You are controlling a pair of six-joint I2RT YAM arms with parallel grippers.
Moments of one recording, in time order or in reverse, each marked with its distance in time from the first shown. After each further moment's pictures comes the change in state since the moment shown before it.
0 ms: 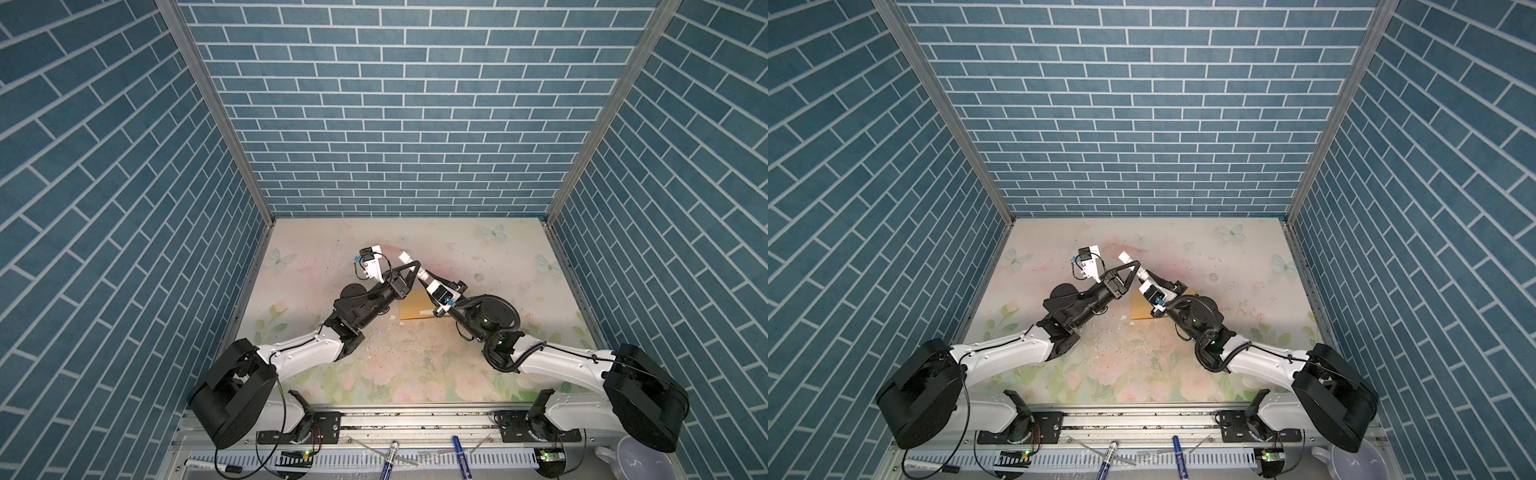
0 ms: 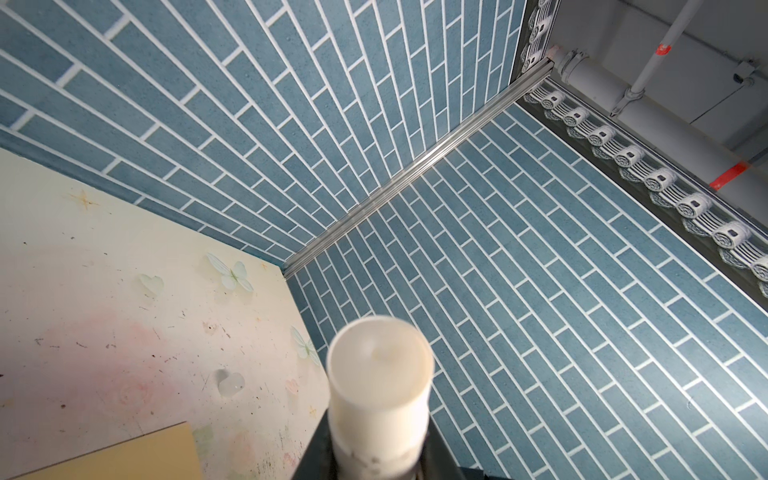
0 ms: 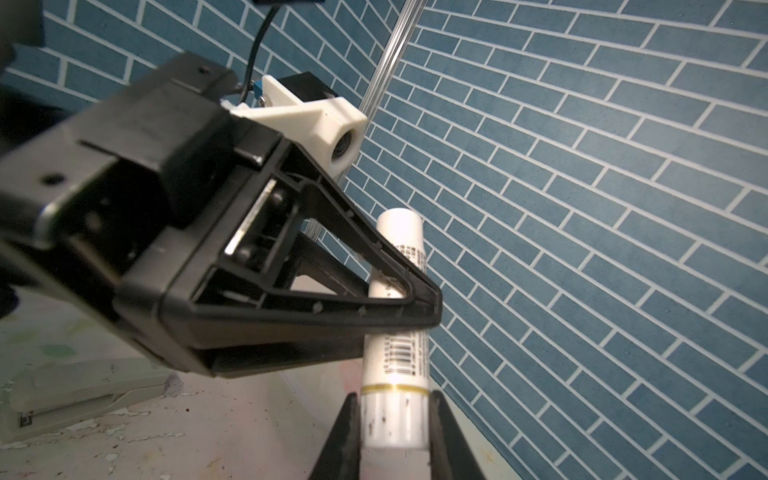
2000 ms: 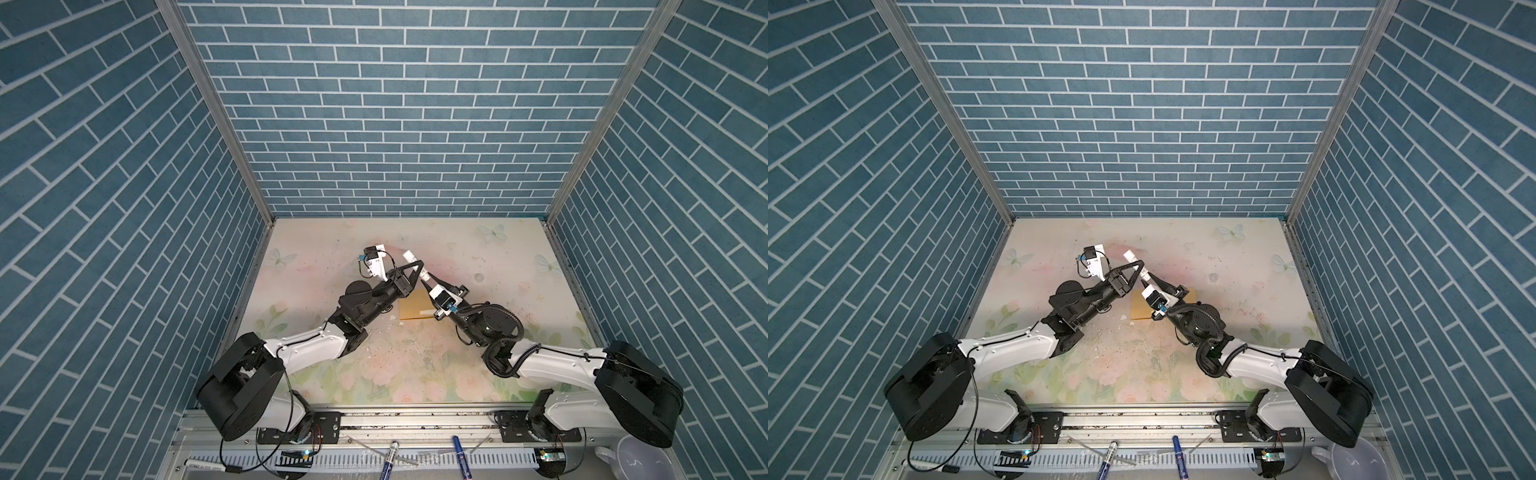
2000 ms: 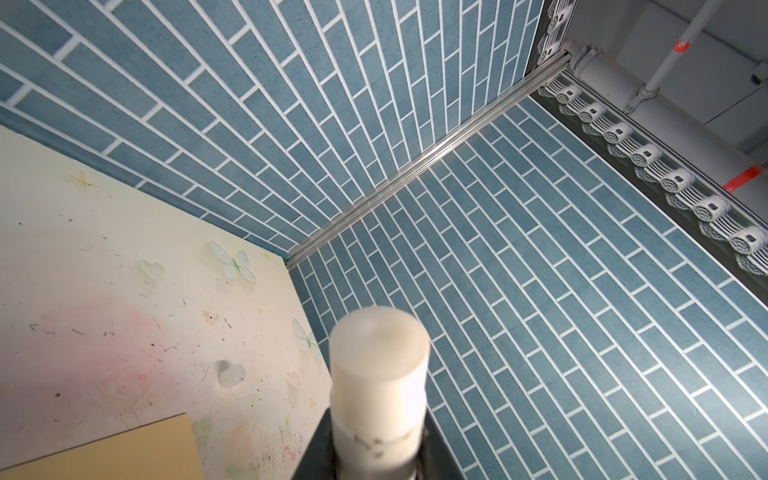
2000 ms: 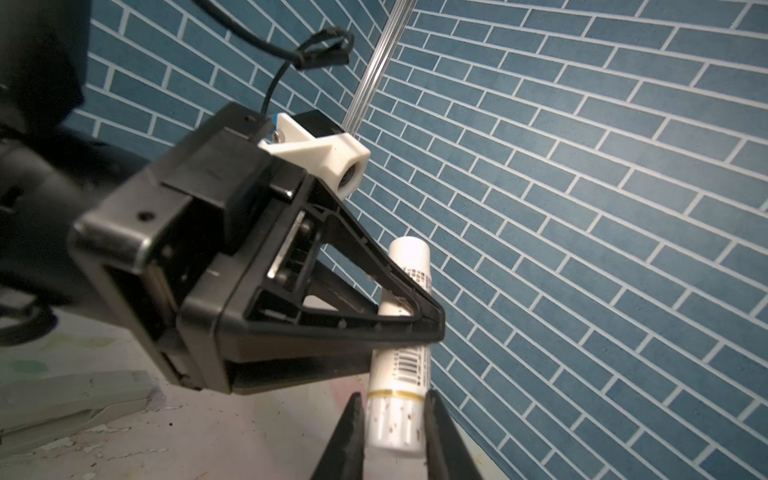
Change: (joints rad) left arm -0.002 0.051 0.031 -0.008 0.006 -0.032; right arm 0.027 0.033 -0.054 0.152 0.062 -0.027
